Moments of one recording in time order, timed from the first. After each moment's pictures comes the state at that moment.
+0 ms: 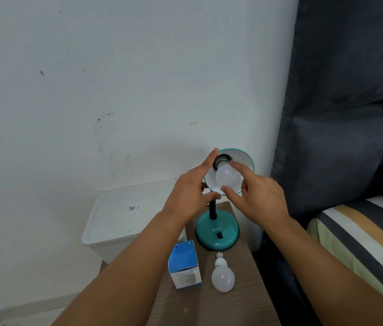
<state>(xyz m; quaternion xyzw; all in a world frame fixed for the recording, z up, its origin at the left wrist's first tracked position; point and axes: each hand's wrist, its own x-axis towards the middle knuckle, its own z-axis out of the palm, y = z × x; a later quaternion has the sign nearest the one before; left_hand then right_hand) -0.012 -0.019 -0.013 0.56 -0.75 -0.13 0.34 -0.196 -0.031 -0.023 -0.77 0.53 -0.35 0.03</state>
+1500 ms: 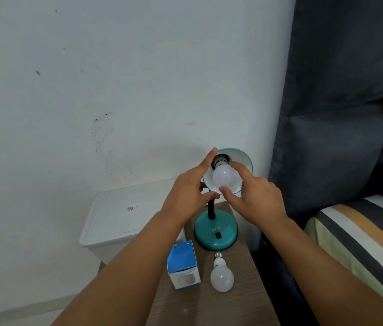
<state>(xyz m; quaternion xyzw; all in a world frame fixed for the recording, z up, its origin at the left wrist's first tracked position) -0.012 -0.020 -0.014 0.55 -0.75 -0.13 0.35 -0.195 -0.037 -0.031 -0.77 0.57 -0.30 0.02</state>
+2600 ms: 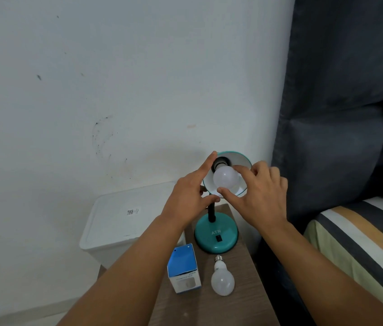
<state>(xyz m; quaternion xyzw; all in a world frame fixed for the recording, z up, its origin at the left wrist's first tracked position) -0.011 -0.020 -0.015 0.55 -0.74 -0.14 0.35 -0.195 -0.040 -0.036 -0.72 0.59 -0.36 -0.09</state>
